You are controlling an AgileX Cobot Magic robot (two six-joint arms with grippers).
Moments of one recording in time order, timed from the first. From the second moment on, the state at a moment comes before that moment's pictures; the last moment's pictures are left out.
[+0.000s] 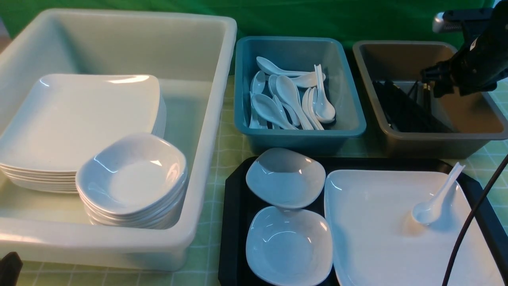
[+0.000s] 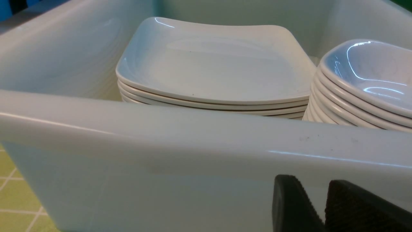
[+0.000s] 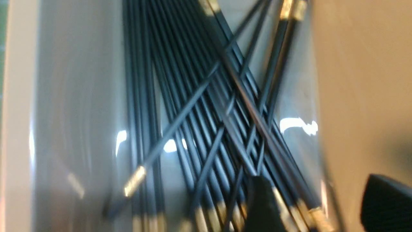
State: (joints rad) right arm 0.04 2.03 -1.77 -0.13 0.81 0.16; left arm 0.03 -0.01 0.01 -0.02 0.22 -0.02
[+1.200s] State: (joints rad) right arm 0.19 1.71 -1.06 -0.05 0.62 0.55; left arm 0.03 -0.01 0.01 -0.02 0.22 -0.02
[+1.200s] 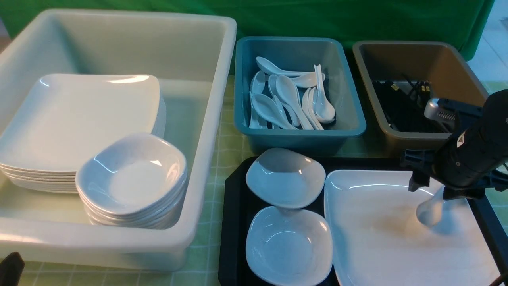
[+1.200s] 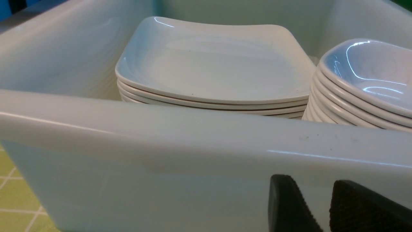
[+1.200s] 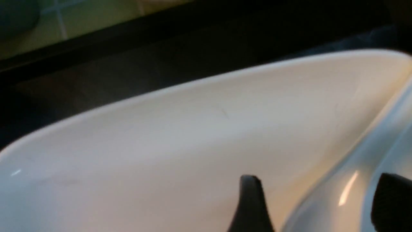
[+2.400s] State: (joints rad) right arm 0.19 1.79 -1.09 -0.11 0.68 0.46; left arm 0.03 -0.01 0.01 -0.02 0.22 -0.02
